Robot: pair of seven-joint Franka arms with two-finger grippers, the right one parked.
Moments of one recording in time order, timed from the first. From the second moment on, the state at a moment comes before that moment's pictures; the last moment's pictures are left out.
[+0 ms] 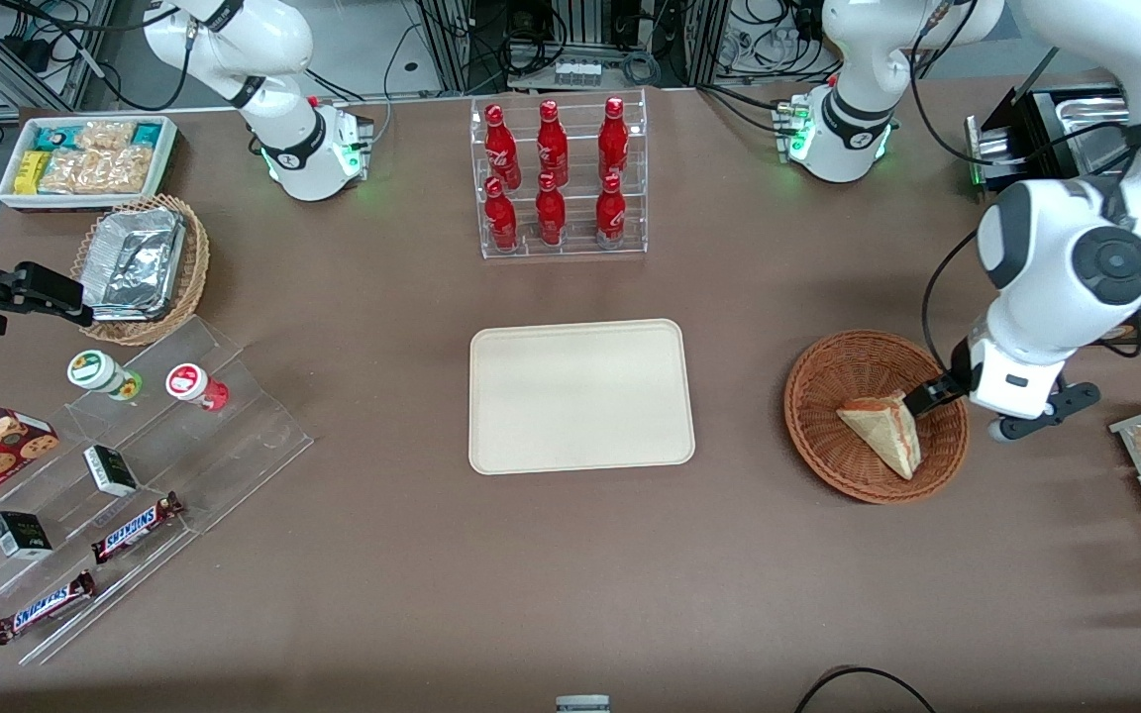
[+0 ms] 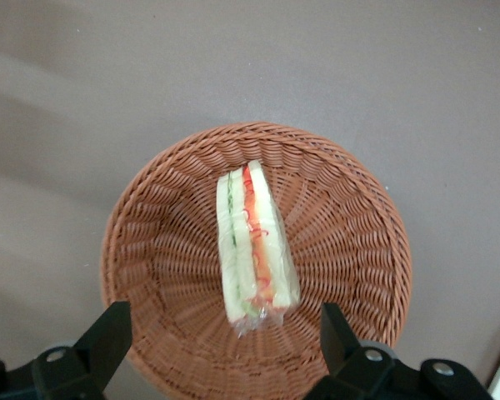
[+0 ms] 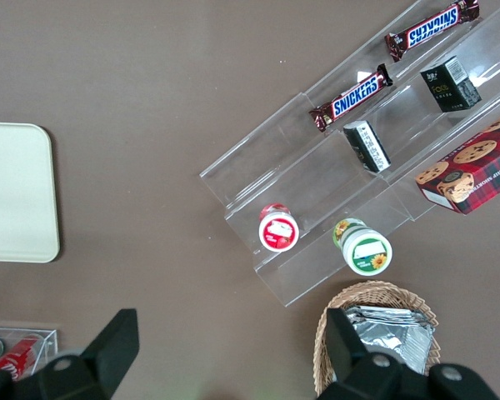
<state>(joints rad) -0.06 0.15 0.00 -2.09 0.07 2.29 -0.53</state>
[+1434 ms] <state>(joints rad) -0.08 0.27 -0.01 -2.18 0.07 2.53 -0.64</state>
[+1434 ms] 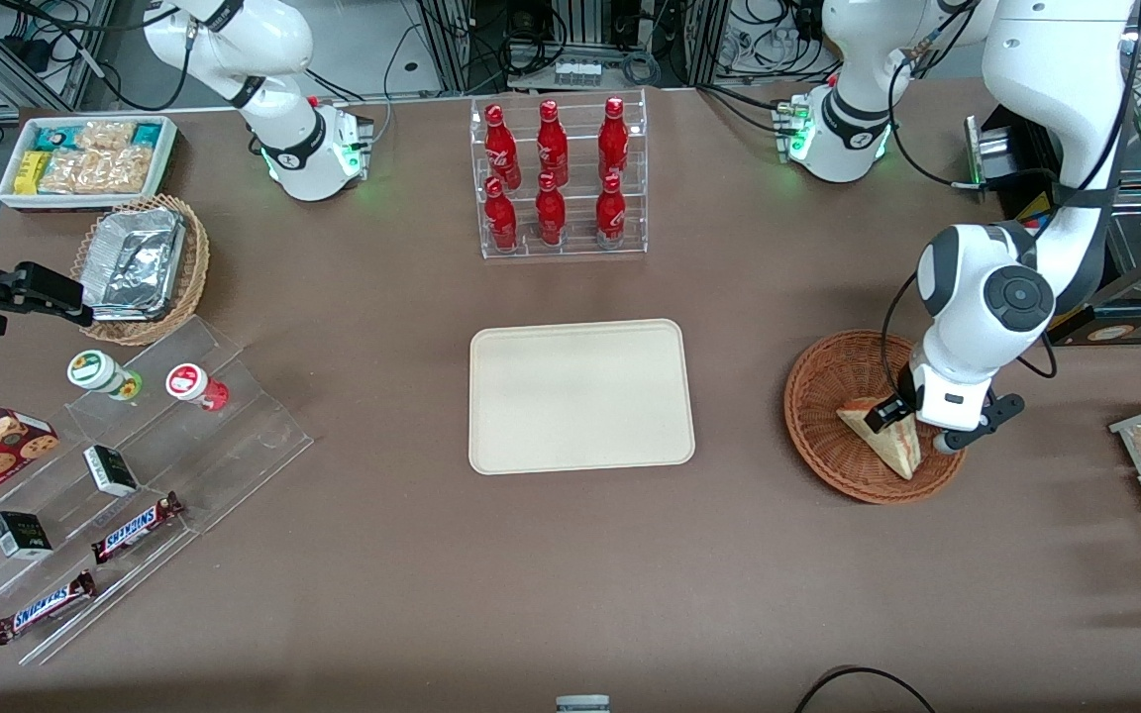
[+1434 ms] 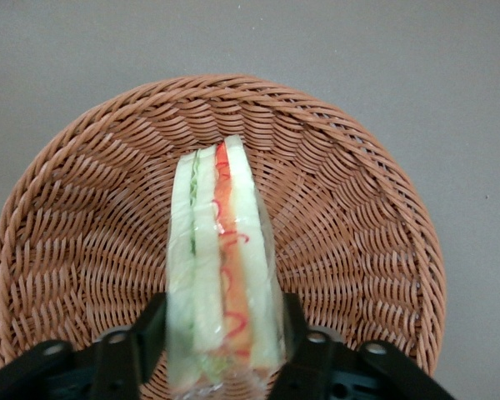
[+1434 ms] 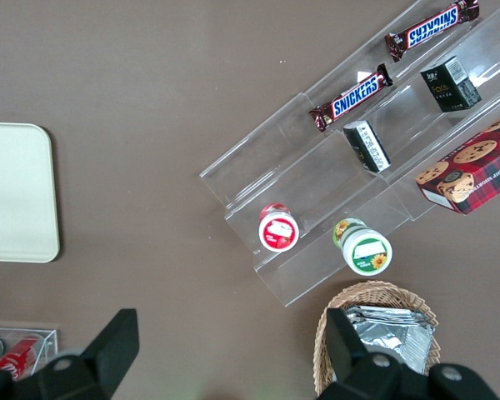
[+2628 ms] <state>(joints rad) -0.21 0.15 -0.22 -1.76 0.07 1.88 -0.66</state>
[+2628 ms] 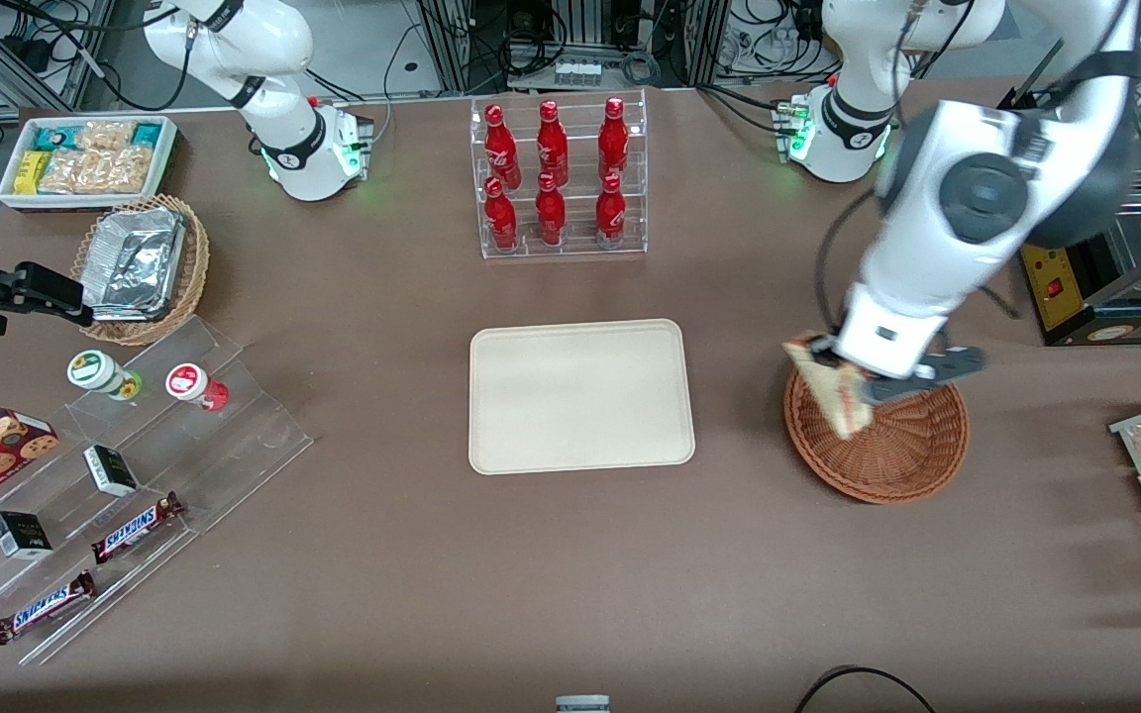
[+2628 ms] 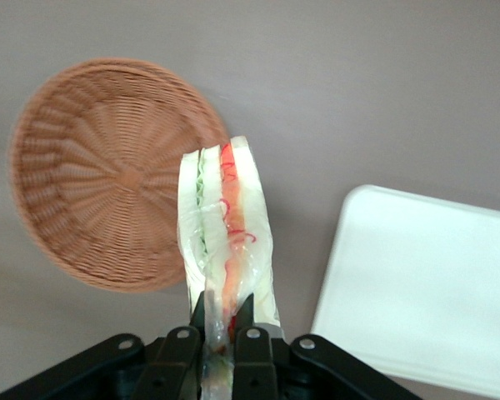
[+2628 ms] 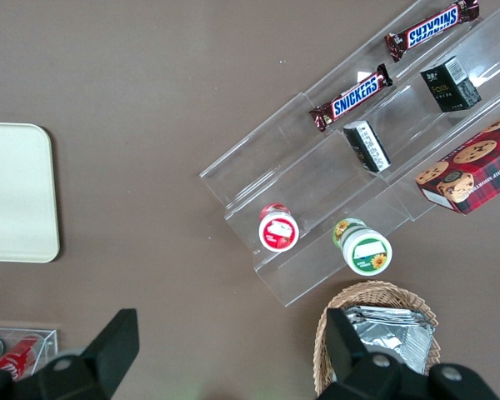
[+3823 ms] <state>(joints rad) -0.64 0.64 -0.22 -1.49 0.12 2.10 -0.84</state>
